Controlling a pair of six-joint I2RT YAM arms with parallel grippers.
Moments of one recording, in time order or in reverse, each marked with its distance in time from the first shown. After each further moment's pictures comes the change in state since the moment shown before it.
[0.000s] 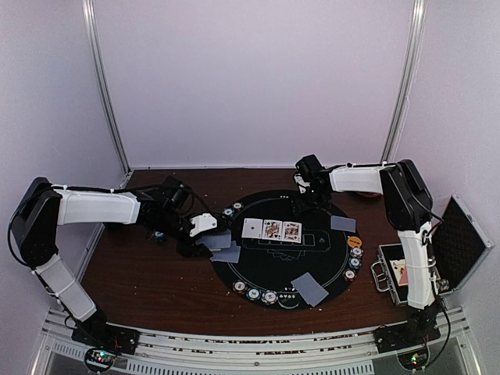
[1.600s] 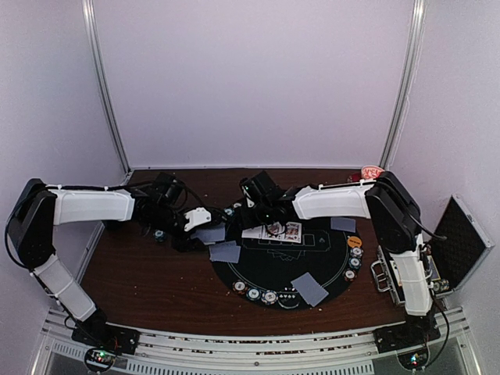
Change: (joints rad) left arm 0.052 -0.026 0.000 -0.008 -0.026 0.000; right arm 0.378 -0.042 -0.028 0.246 0.014 0.258
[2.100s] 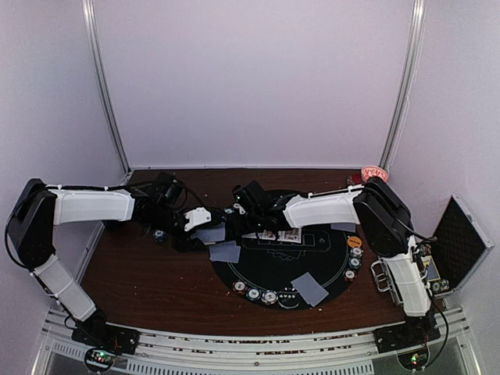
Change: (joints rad) left arm 0.000 0.000 0.000 0.000 0.004 0.000; right arm 0.045 0.072 0.023 0.068 -0.006 0.075
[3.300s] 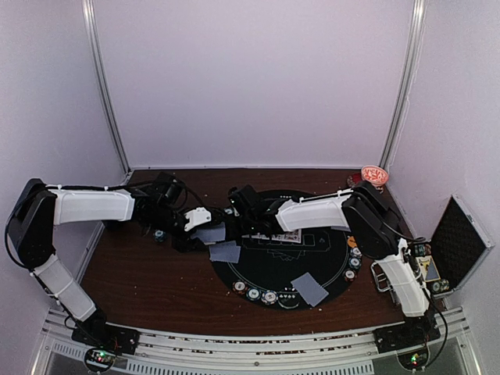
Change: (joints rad) left arm 0.000 0.000 0.001 0.000 0.009 0.000; right arm 0.011 0.085 0.072 0.039 0.021 0.038
